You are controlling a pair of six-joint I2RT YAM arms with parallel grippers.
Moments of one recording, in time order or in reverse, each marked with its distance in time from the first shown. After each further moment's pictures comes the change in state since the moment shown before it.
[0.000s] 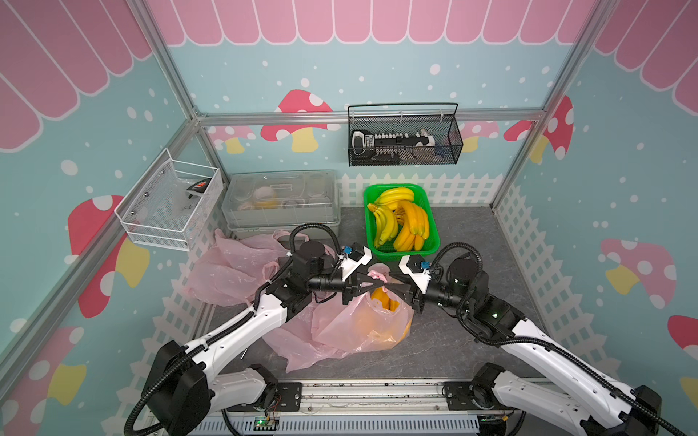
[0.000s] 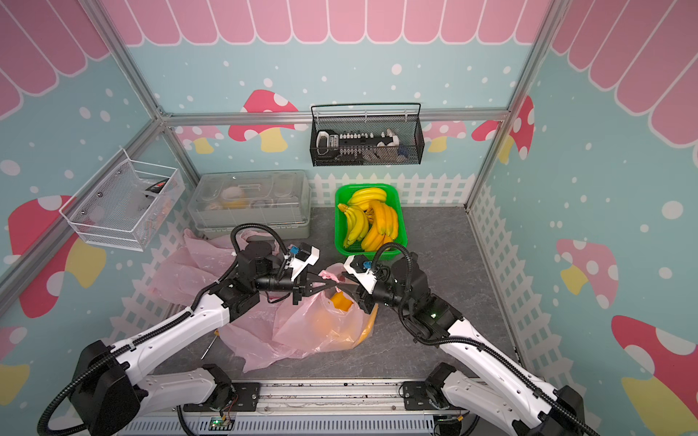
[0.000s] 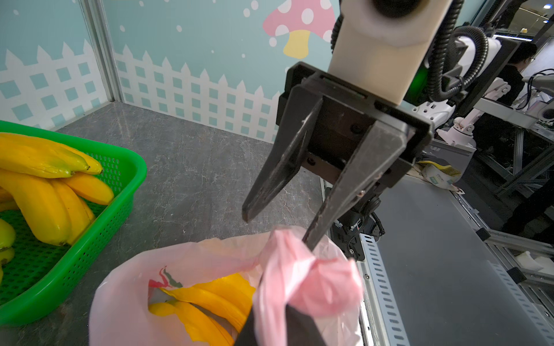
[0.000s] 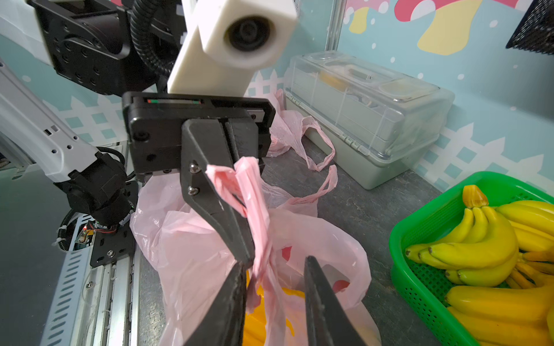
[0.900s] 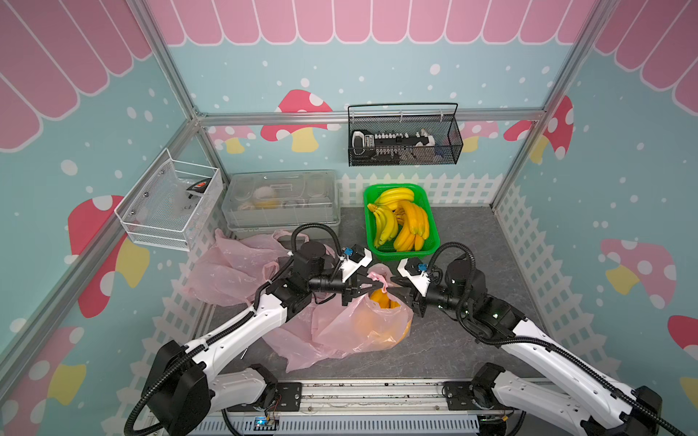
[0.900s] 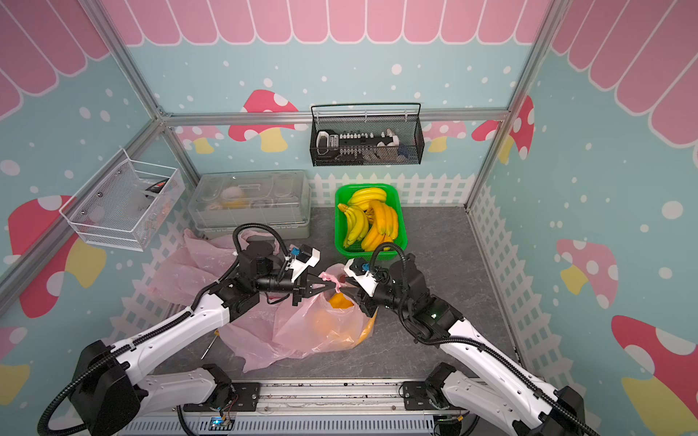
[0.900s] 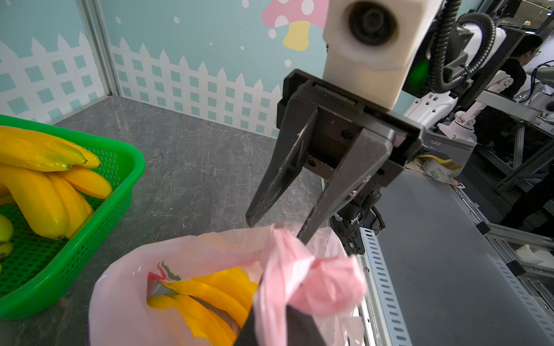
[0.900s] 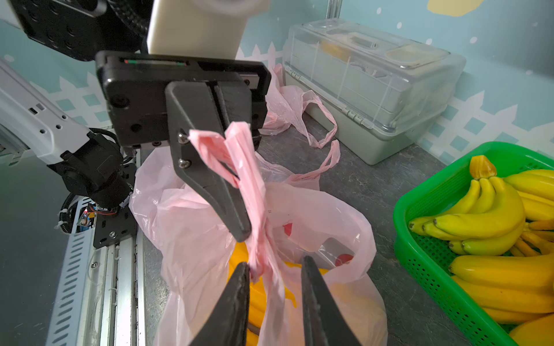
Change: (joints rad) left arm 0.001 0.001 0.001 -0.036 0.008 0.033; right arm 0.001 -0.010 0.000 -0.090 0.023 -0.007
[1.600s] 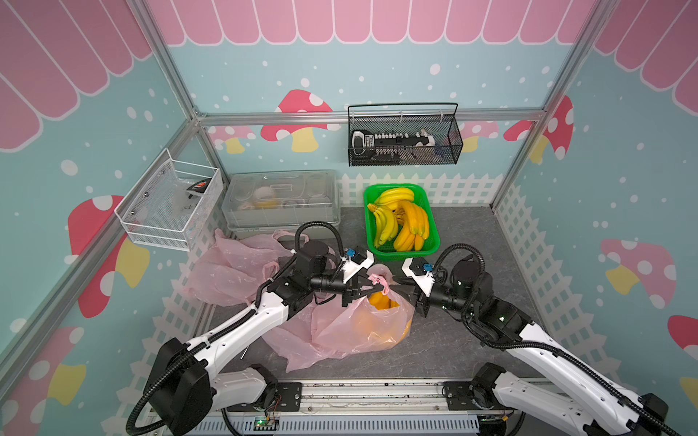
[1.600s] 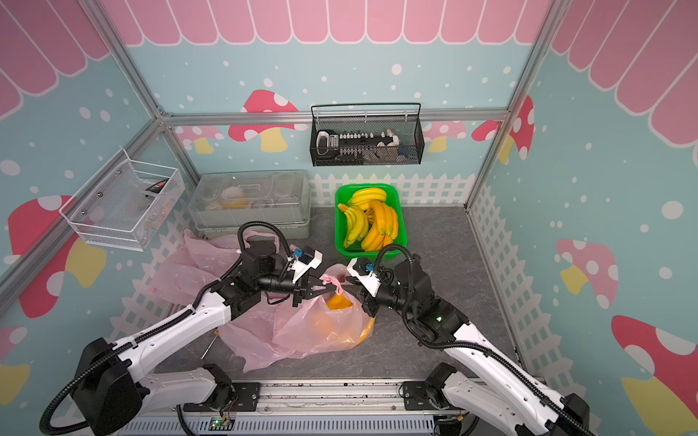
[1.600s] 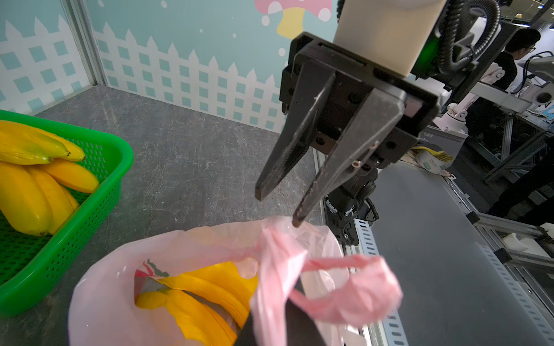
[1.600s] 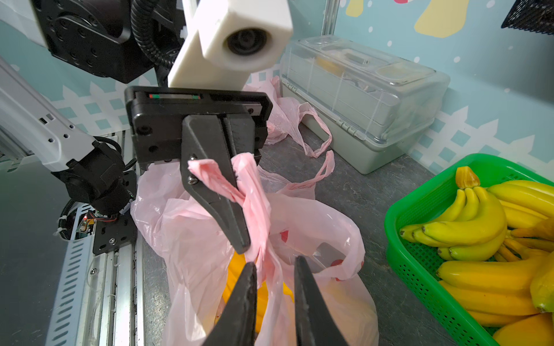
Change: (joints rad) left arm -0.002 0.017 0.019 -0.057 0.019 0.035; right arm 0.000 -0.038 0.010 -0.008 0.008 0.000
